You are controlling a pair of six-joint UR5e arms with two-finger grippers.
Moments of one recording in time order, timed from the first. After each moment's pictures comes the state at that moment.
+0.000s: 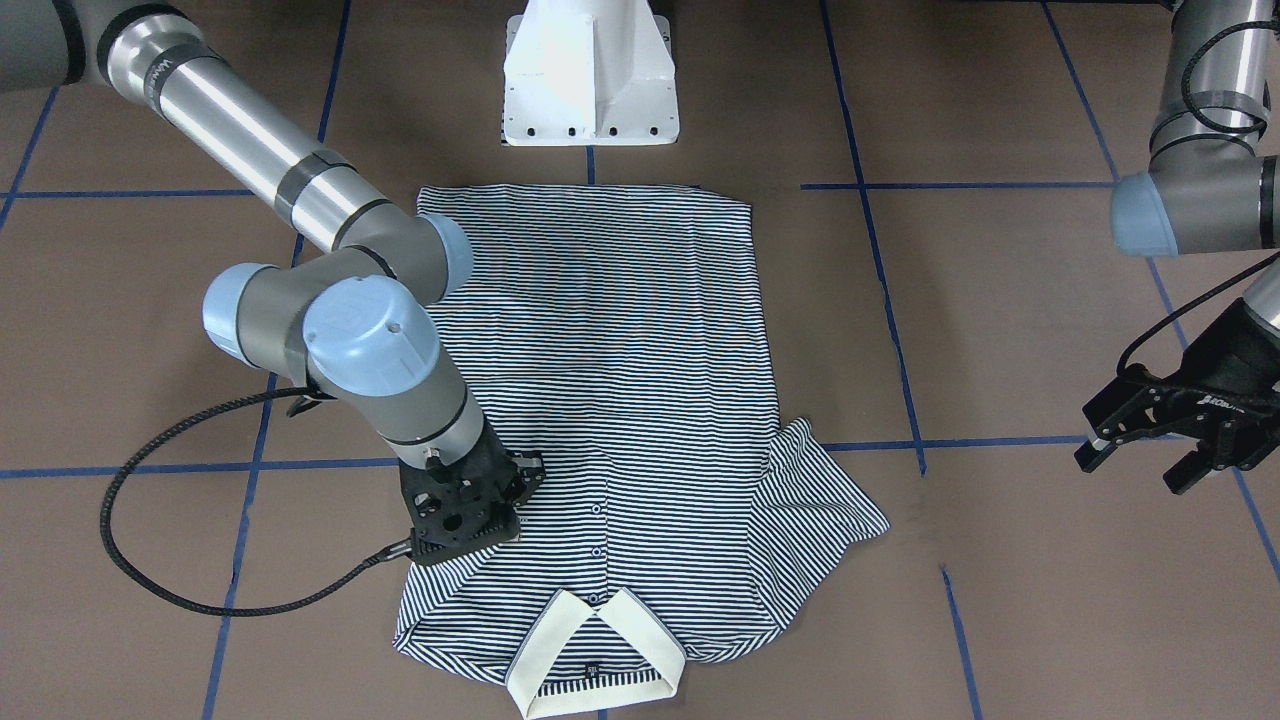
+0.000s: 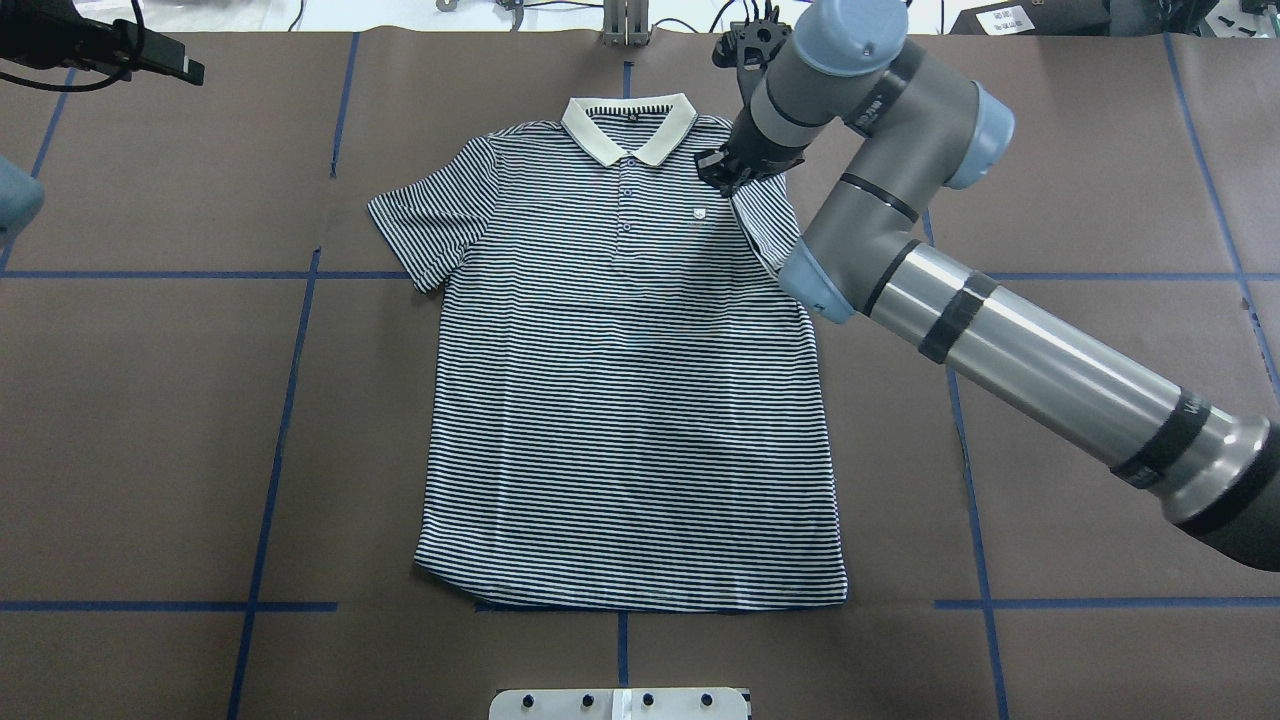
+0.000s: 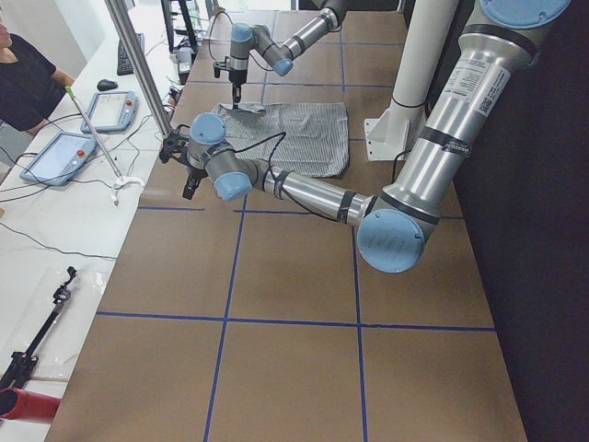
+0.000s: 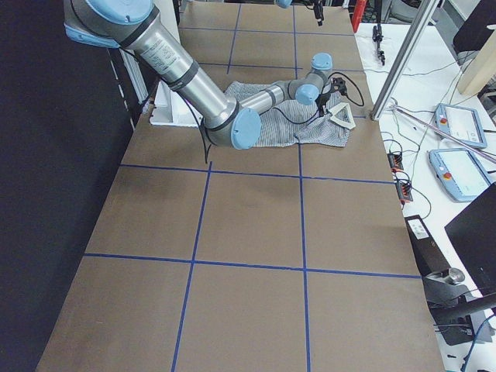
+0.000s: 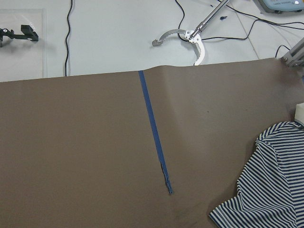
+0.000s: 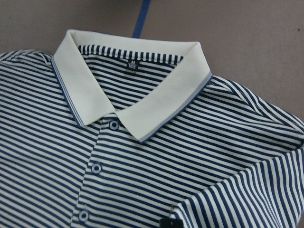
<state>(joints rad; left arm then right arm) -1.22 -1.98 -1.44 -2.27 -2.23 -0.71 0.80 -0.60 0.99 -1.10 1.98 0.84</state>
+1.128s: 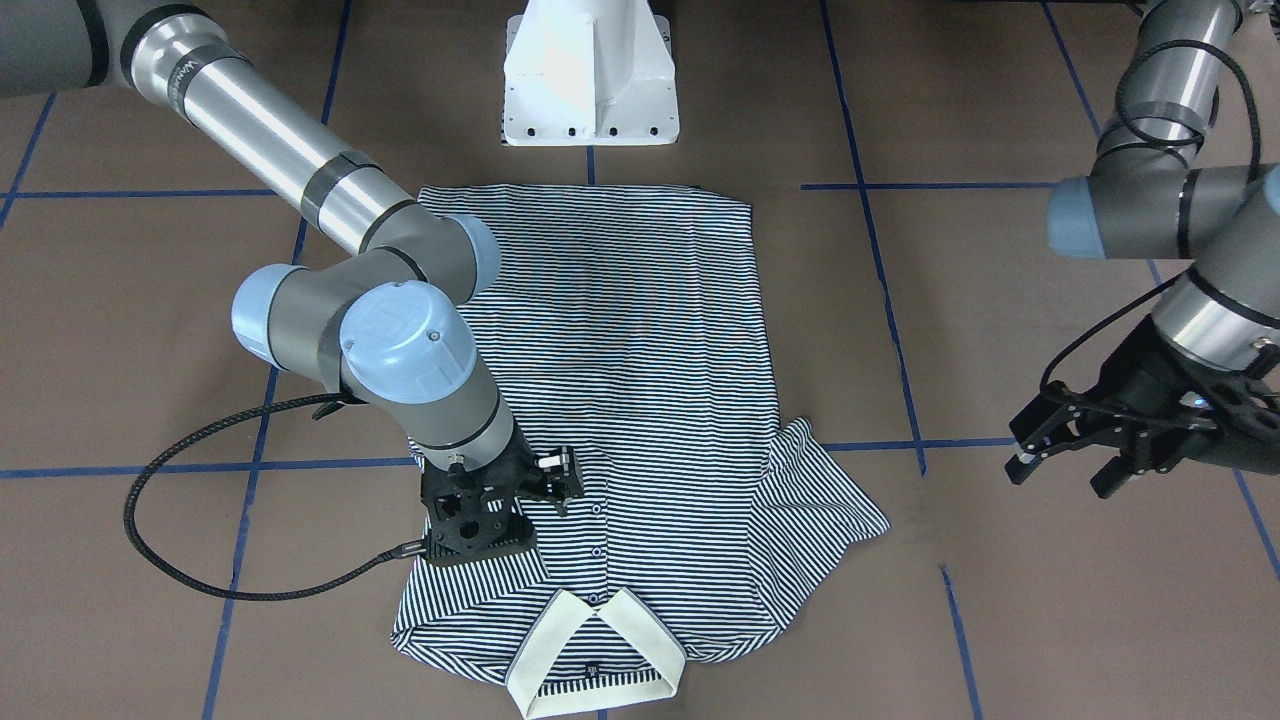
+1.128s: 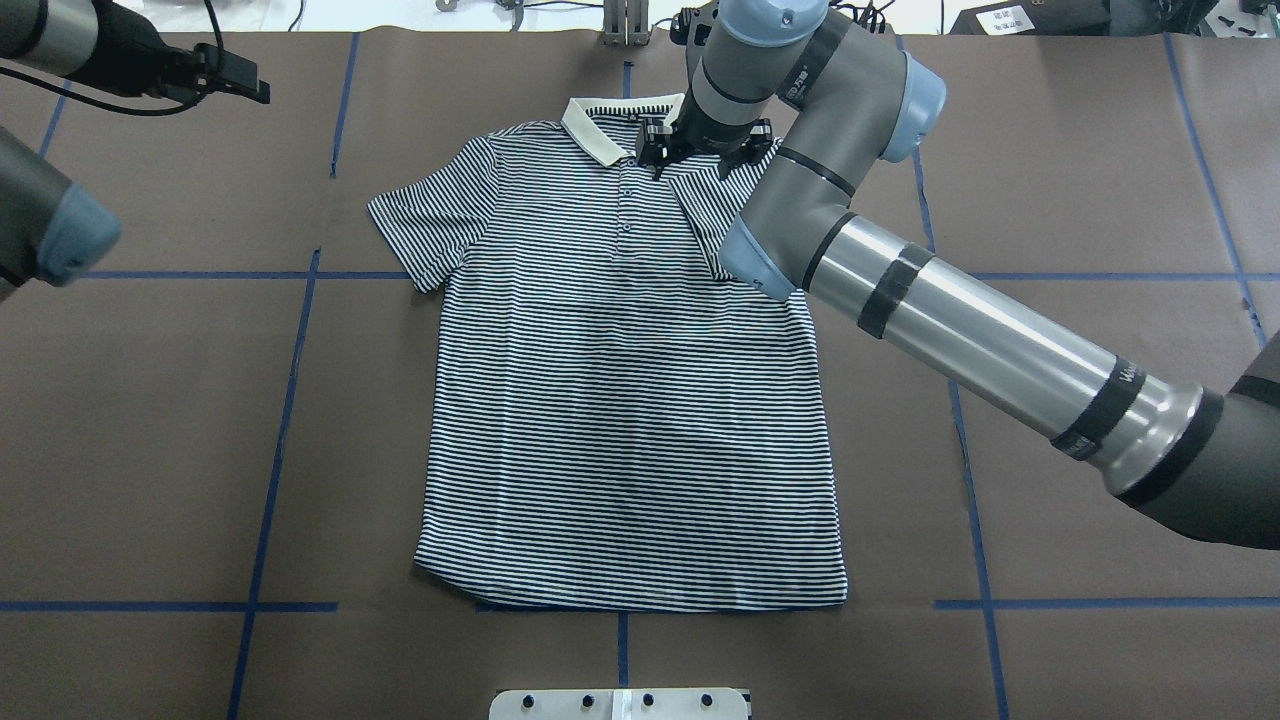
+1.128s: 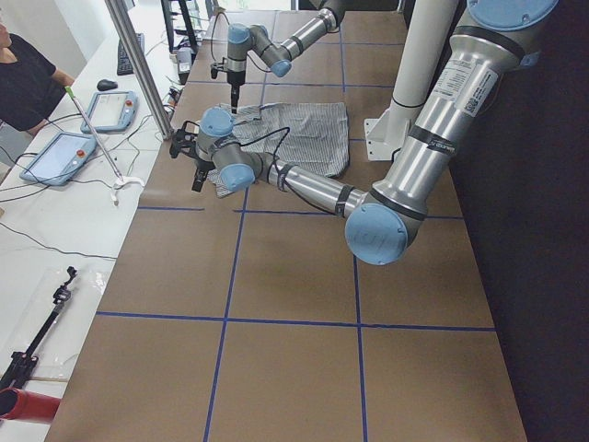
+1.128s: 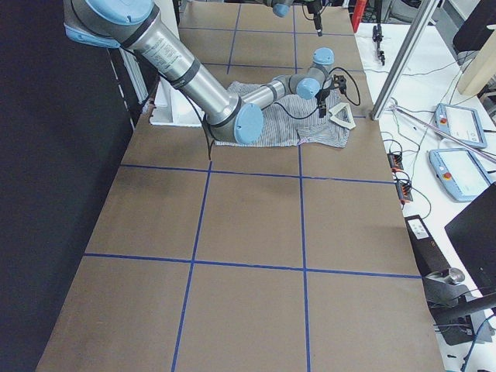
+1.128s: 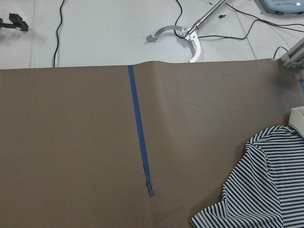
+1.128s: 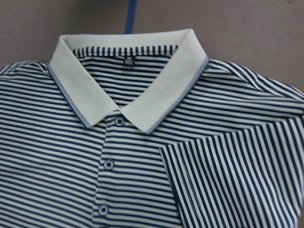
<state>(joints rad) -1.08 -2.02 -1.44 -2.26 -2.08 -0.91 0.81 -0.63 1.10 -1.22 2.04 0.98</state>
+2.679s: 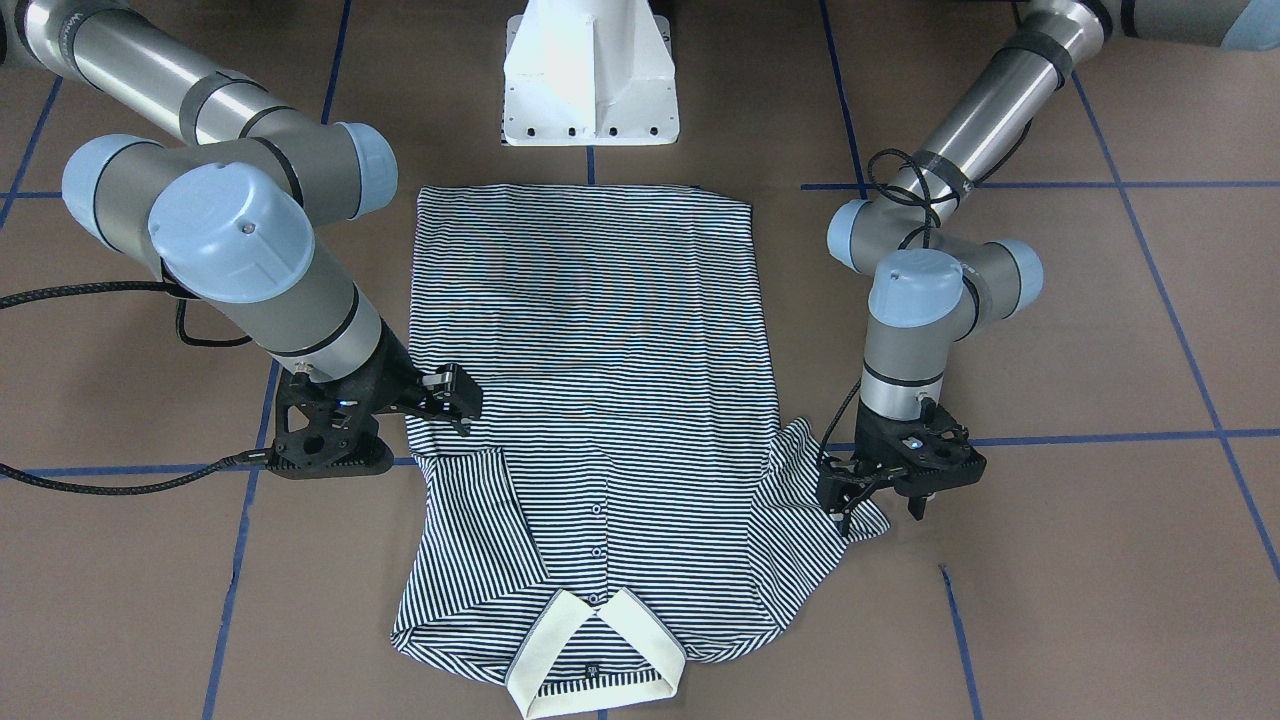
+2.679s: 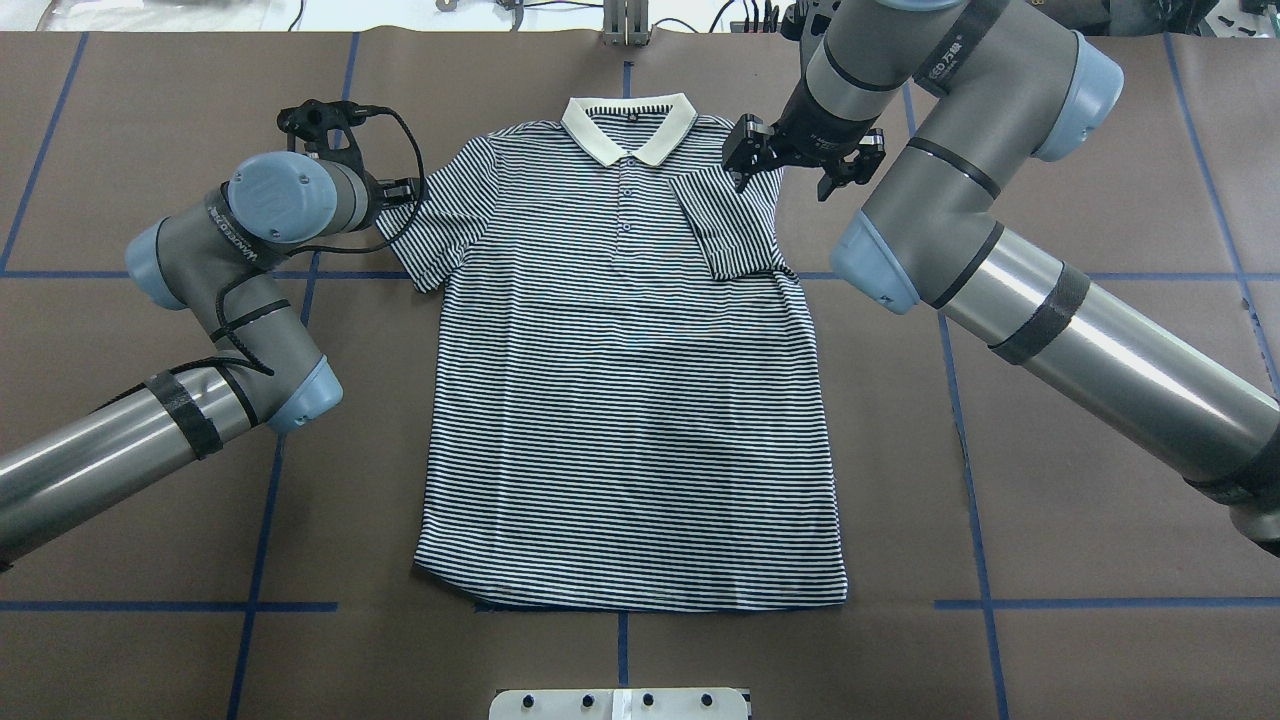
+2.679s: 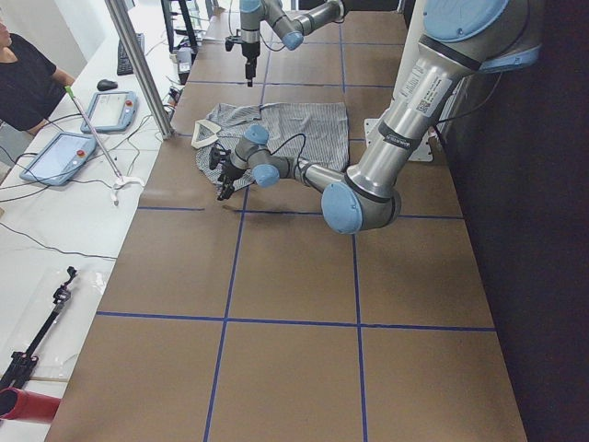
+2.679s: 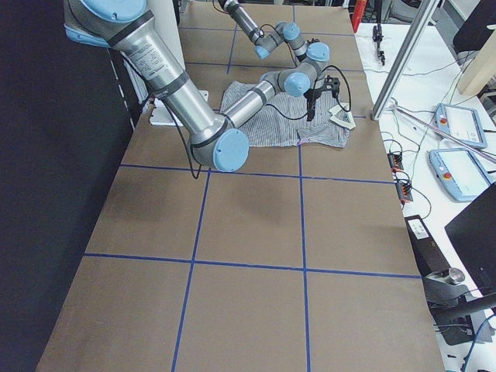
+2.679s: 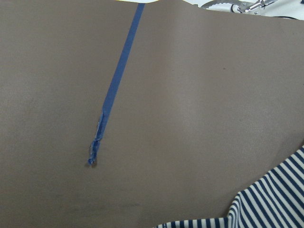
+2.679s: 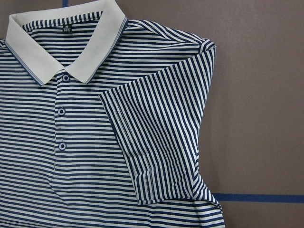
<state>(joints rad) -0.75 -2.17 -1.18 -2.26 -1.53 -1.22 0.87 -0.83 1.46 -1.45 2.15 1.00</state>
